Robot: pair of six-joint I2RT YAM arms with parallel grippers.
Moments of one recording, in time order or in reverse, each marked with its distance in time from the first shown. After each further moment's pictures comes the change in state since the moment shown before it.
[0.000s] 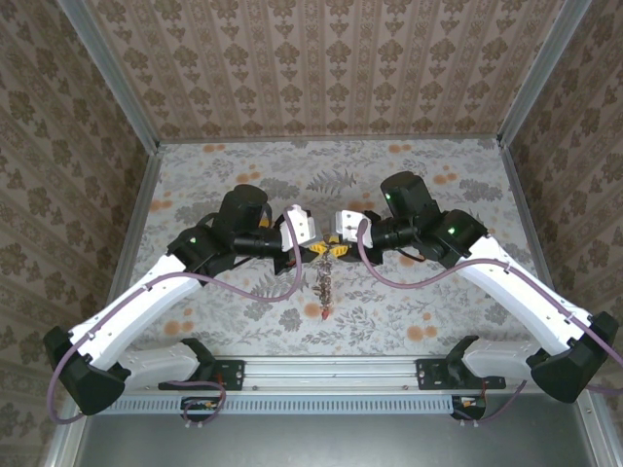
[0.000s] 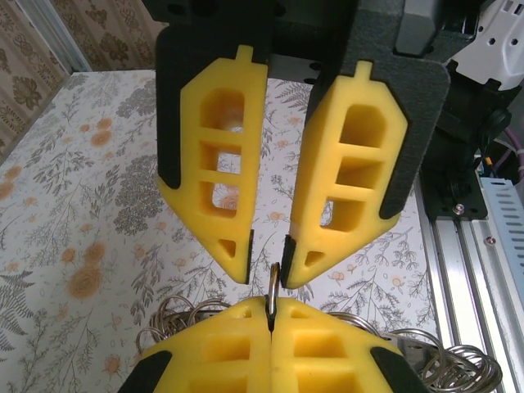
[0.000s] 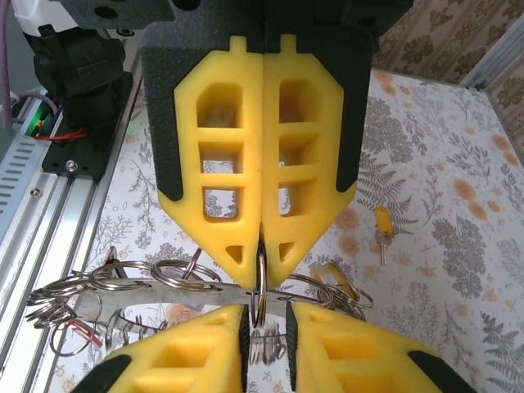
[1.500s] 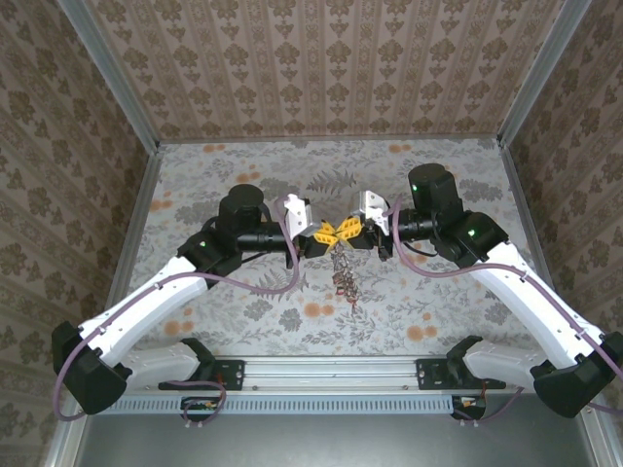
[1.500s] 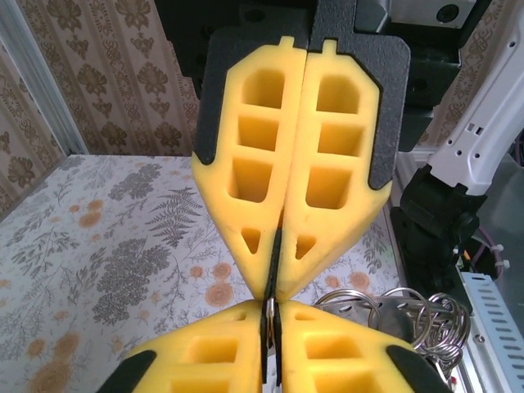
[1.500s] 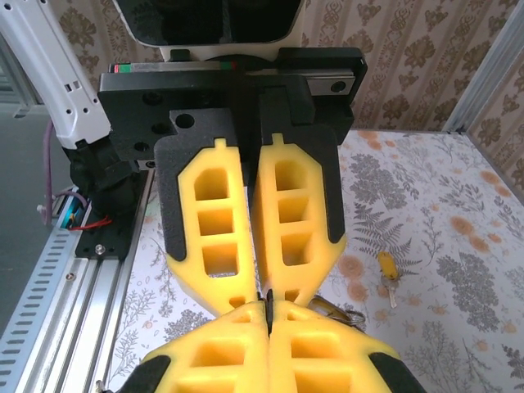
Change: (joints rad) left arm 0.020 0.010 -0.114 0.381 0.144 -0.200; right arm -0.116 -0.078 -0.038 0.128 -0.204 0.188
